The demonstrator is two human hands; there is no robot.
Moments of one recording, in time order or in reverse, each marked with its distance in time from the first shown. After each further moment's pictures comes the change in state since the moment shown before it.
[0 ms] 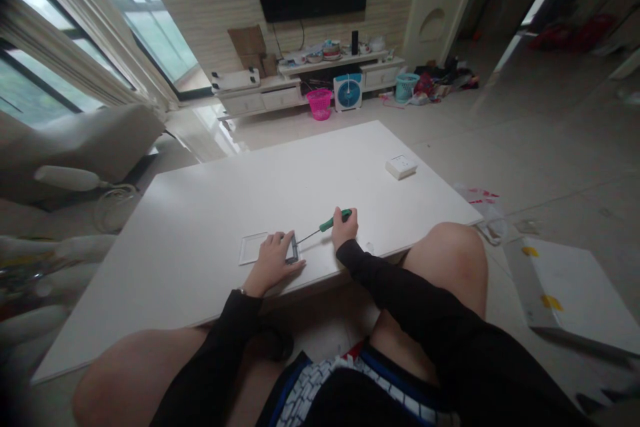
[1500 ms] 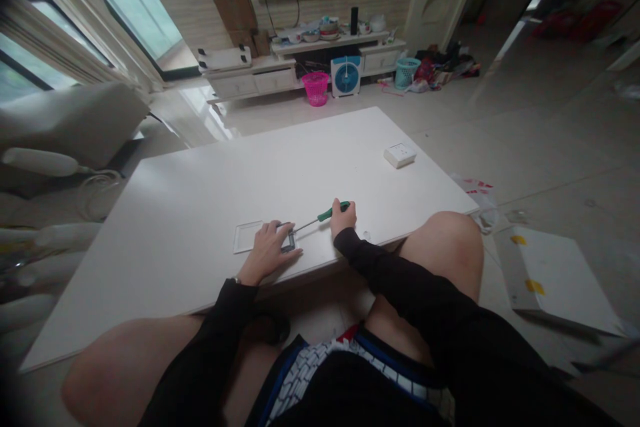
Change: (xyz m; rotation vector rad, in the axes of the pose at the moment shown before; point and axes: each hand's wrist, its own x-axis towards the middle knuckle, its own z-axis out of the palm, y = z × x) left_hand -0.002 0.000 -0.003 -0.017 -0.005 0.032; right_hand 0.002 0.015 -0.002 -0.157 -0.083 0.257
